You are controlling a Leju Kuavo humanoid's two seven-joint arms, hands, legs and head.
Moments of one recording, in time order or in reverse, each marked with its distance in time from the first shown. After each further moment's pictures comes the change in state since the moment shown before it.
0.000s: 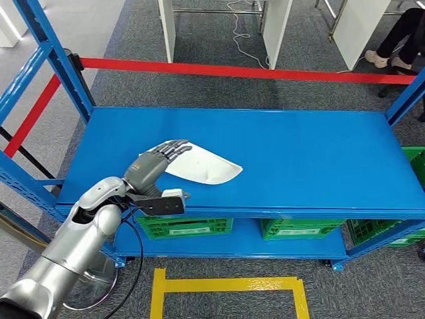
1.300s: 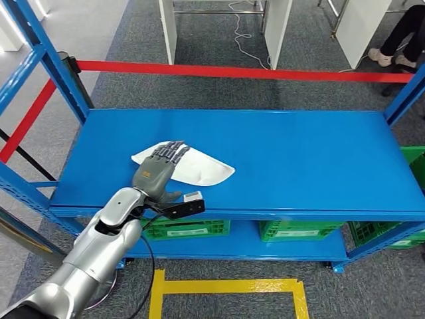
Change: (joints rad) left arm 0.019 -0.103 -0.001 0.161 -0.304 0.266 0.238; right arm -0.008 0.015 0.016 -0.002 0.002 0.004 0.017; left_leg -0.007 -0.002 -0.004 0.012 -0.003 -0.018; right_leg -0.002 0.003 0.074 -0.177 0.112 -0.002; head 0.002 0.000
